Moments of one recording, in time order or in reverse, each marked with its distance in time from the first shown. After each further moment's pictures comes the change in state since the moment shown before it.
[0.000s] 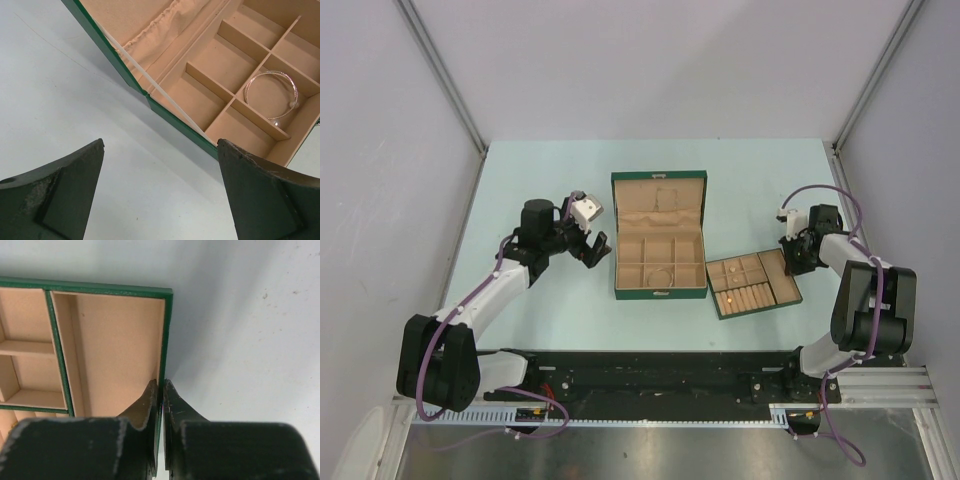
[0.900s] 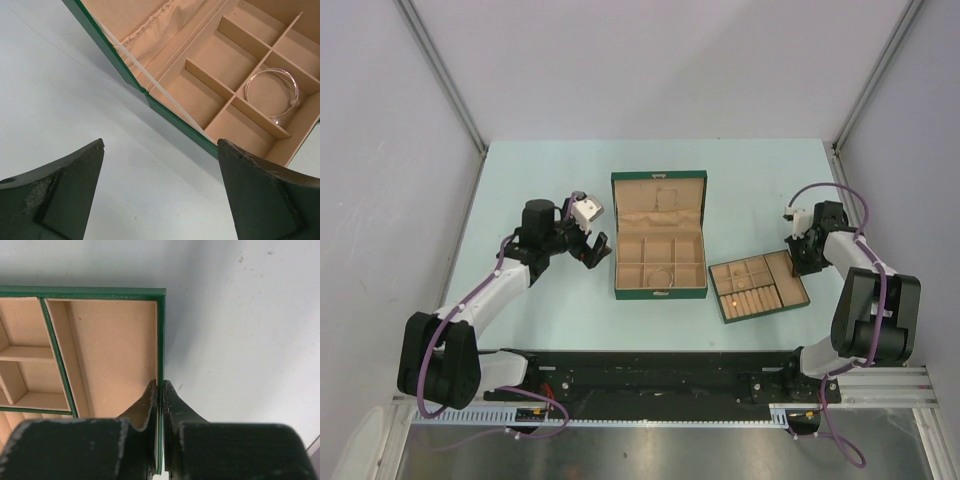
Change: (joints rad) left arm 0.000 0.012 0.000 -0.003 0.000 0.000; right arm -0.014 -0.041 0.038 -0.109 0.064 0.046
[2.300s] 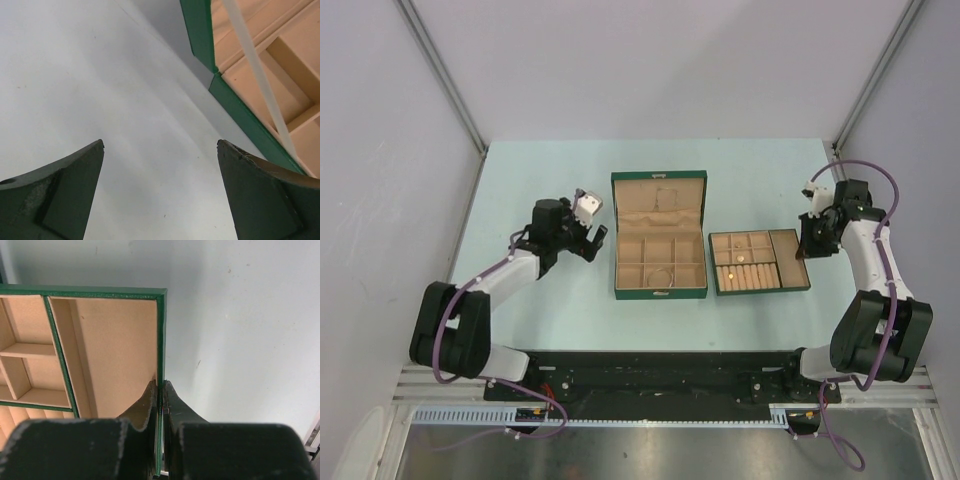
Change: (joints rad) left arm 0.000 0.144 0.000 0.110 -0.265 -0.029; right arm -0.046 -0.106 0.229 -0.286 -0.132 0.125
